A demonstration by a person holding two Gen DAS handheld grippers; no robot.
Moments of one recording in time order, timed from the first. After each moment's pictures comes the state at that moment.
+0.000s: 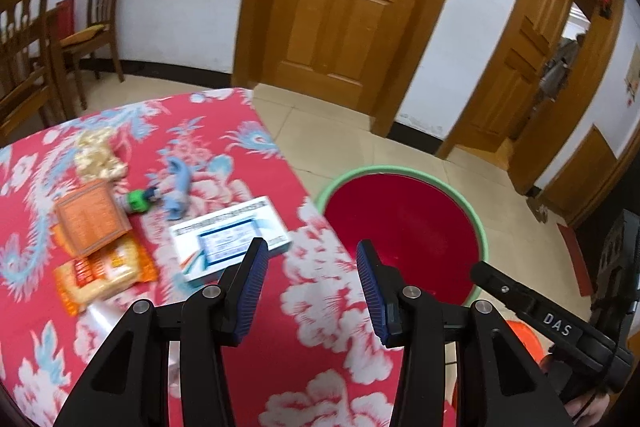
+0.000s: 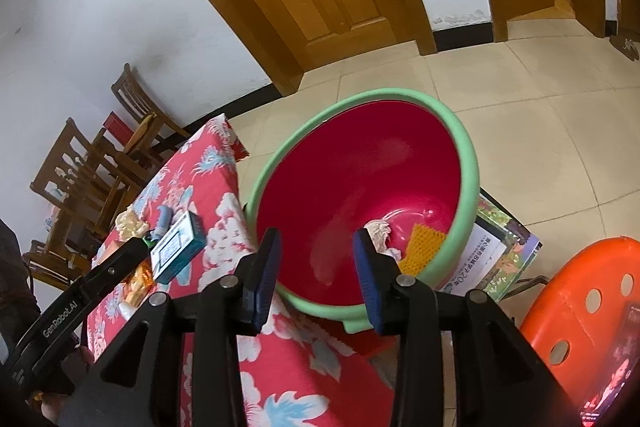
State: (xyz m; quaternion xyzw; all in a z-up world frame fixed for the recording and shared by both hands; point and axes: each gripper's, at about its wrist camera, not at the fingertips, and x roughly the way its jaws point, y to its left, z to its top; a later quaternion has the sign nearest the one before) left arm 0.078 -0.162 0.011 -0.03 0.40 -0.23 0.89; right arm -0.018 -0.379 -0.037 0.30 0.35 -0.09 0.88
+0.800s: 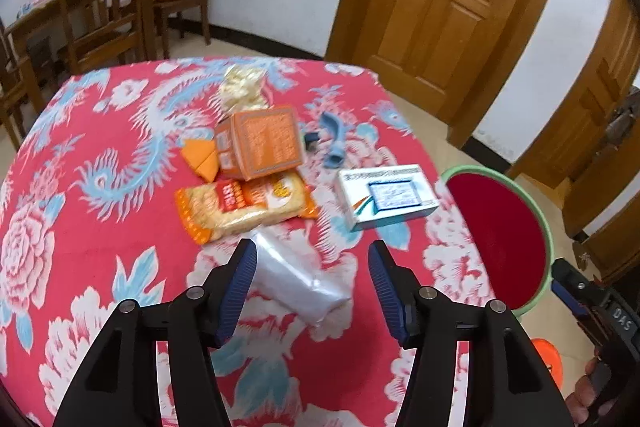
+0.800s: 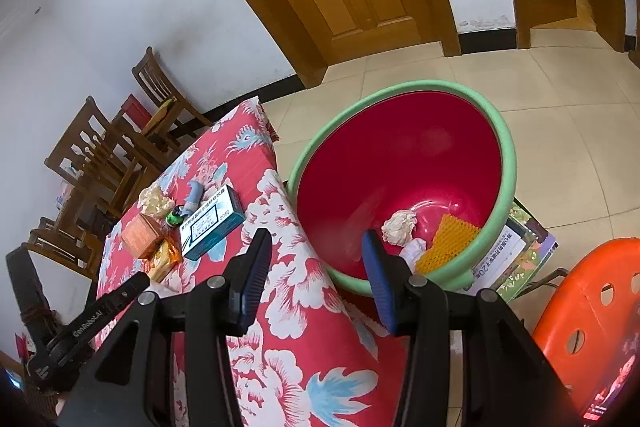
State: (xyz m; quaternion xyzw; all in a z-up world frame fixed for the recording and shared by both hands) left arm 0.068 -0.066 -0.015 -0.07 0.44 -0.09 0.89; right arm -0.019 -0.343 -0.028 0.28 0.36 -0.05 0.89
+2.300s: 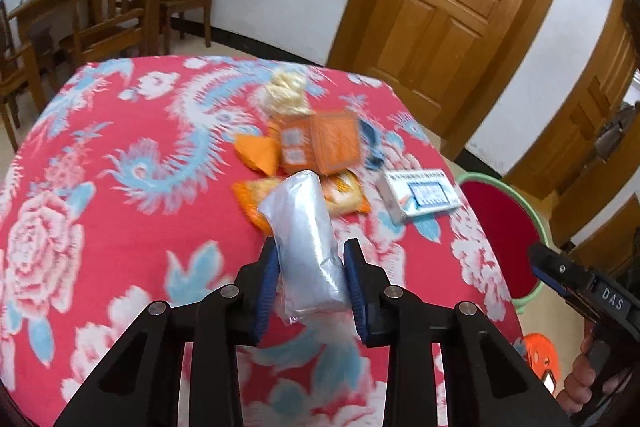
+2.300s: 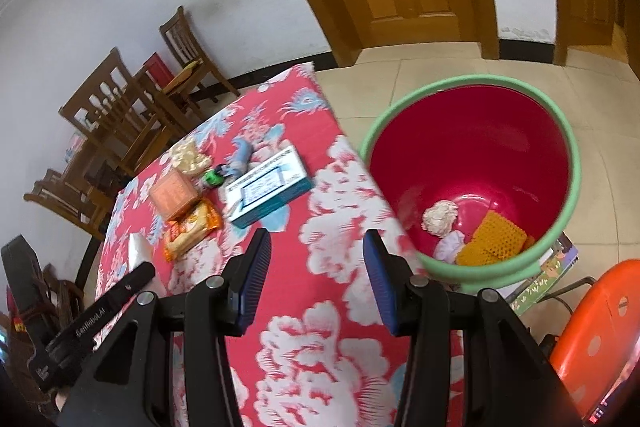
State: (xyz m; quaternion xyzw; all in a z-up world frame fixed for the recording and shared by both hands) left arm 0.057 -0.004 -0.016 -0.10 0.42 -0.10 0.90; right arm 0.008 -0.269 -0.021 0.22 0.39 0.00 0.89
